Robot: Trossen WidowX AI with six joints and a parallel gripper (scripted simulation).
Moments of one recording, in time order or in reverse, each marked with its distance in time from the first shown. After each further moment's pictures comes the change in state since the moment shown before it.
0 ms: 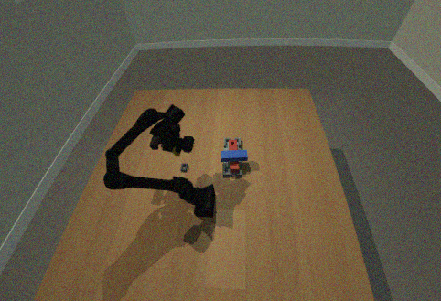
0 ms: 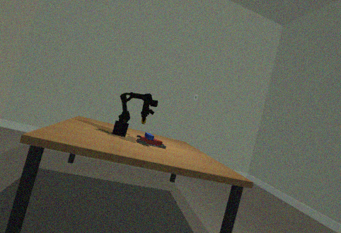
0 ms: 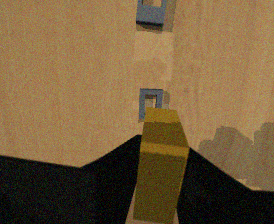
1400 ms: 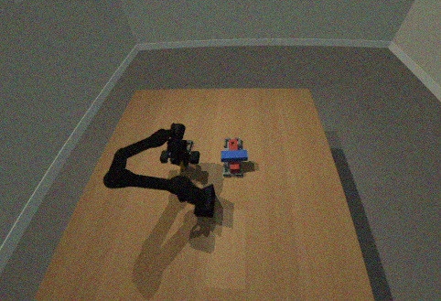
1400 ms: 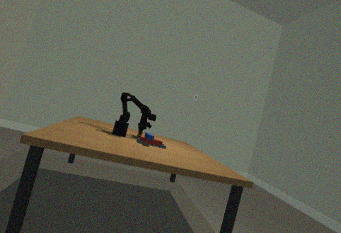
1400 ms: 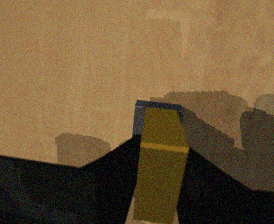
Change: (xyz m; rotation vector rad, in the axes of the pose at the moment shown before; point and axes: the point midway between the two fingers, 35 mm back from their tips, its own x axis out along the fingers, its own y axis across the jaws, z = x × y) arm 0.122 0.005 -0.011 -0.057 0.096 0.053
